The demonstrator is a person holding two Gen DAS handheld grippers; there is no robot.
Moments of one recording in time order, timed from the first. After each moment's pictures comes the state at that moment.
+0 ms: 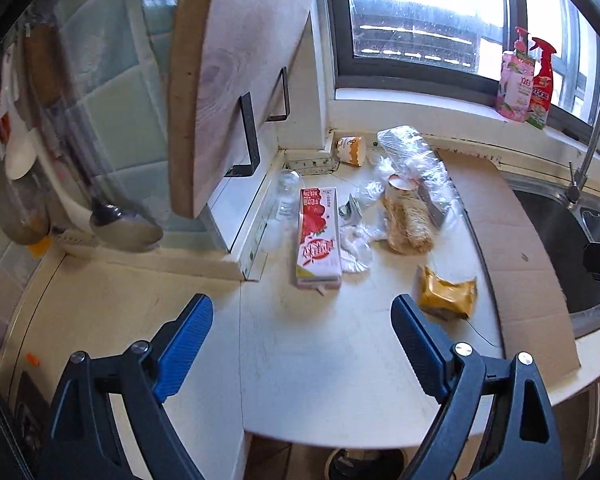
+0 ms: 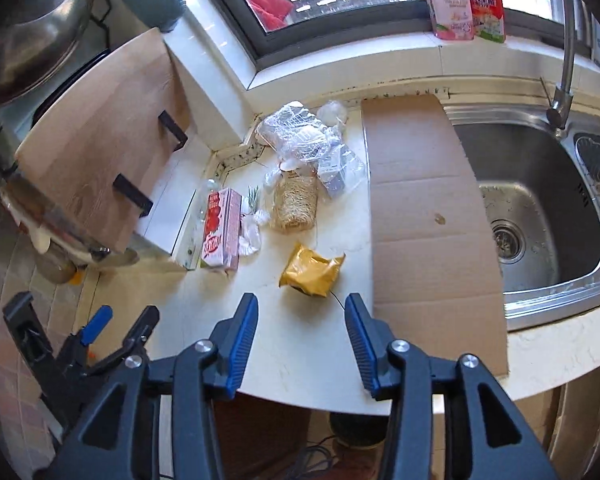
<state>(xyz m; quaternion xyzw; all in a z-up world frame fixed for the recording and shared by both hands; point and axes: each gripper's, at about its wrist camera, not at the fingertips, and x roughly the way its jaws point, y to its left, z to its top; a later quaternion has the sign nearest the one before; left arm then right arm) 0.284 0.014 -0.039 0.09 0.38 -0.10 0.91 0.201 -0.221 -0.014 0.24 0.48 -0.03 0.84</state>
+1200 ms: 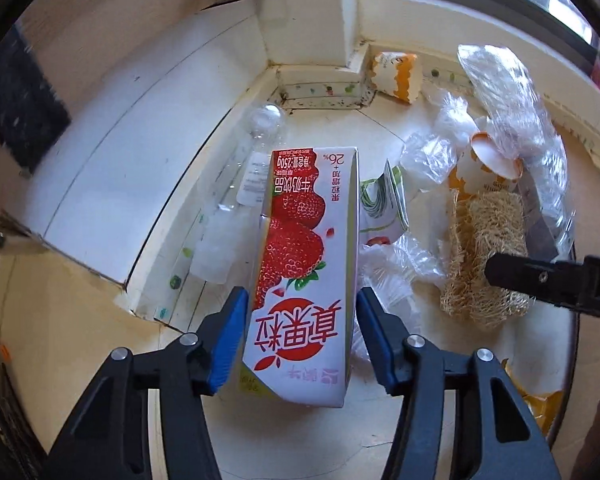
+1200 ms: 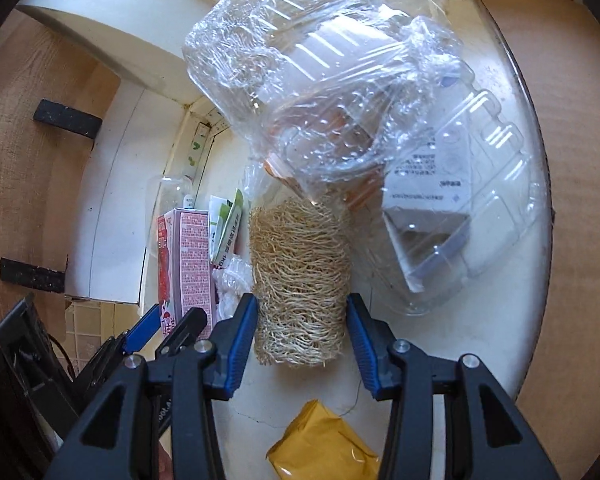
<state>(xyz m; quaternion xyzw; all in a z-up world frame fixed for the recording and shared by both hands) 0.449 -0.057 -0.148 0.06 0.51 -0.01 0.86 0.422 -0.235 -0.184 0.29 0.57 0.13 0.76</state>
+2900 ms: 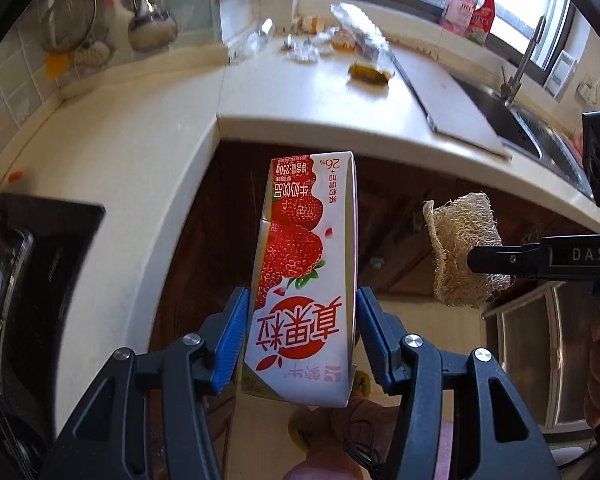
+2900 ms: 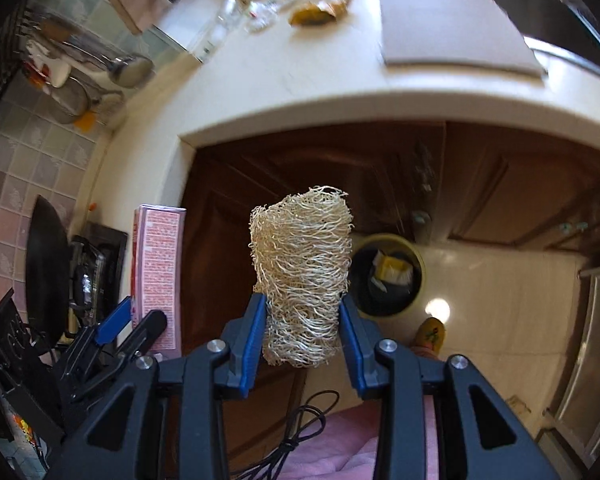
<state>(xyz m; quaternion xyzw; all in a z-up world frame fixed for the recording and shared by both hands) -0.017 0.091 -0.145 0.05 0.50 -0.15 0.85 -0.023 -0.126 -0.157 0.24 0.61 0.05 0.76</state>
